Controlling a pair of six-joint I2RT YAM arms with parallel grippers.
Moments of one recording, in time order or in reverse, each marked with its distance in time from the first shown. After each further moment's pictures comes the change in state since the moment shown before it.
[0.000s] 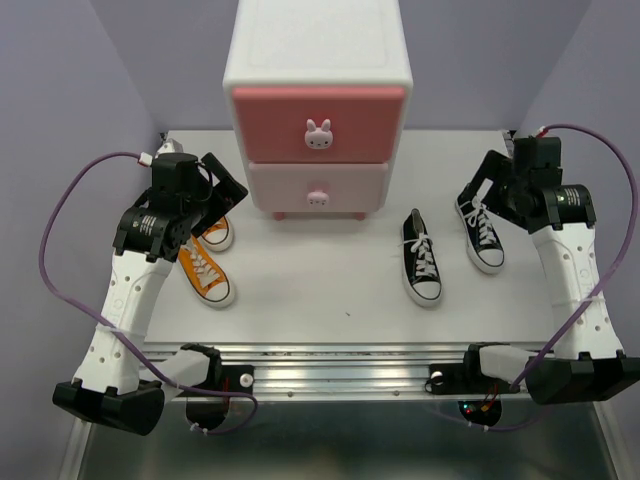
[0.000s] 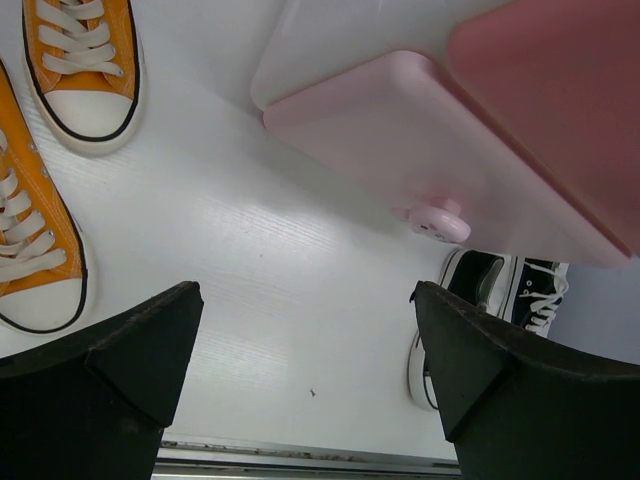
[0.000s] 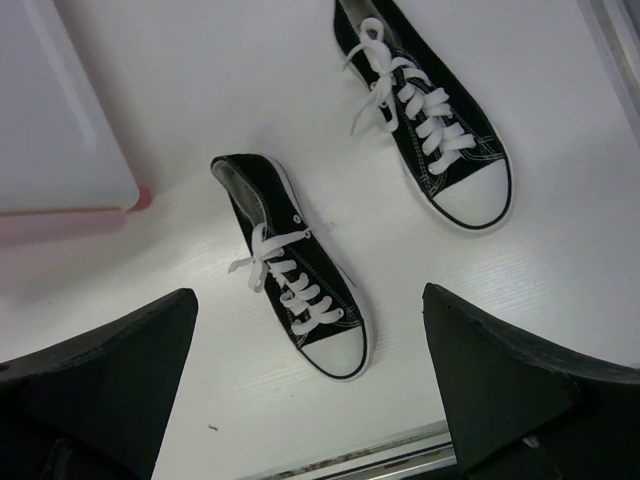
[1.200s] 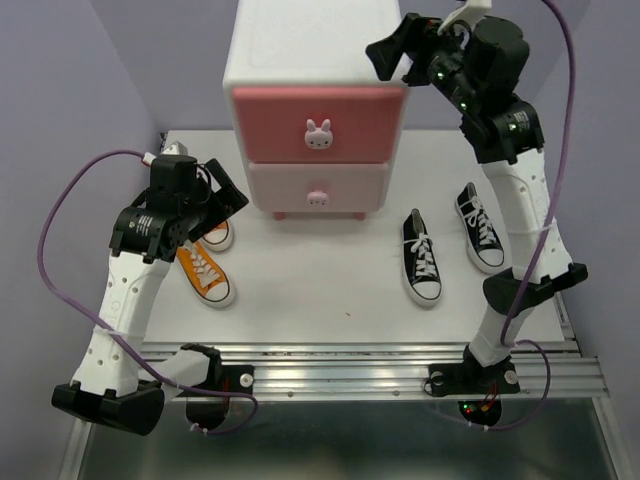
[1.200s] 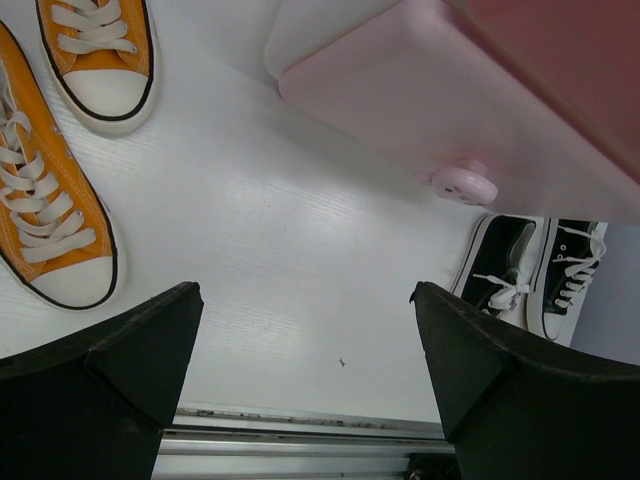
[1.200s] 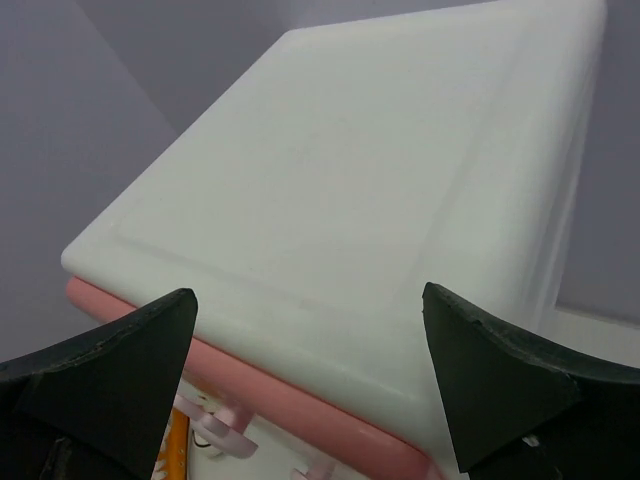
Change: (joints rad) left arm 0.000 0.000 0.026 -0.086 0.036 0.075; right arm 0.362 0.555 0.960 0.465 -0.314 -0.163
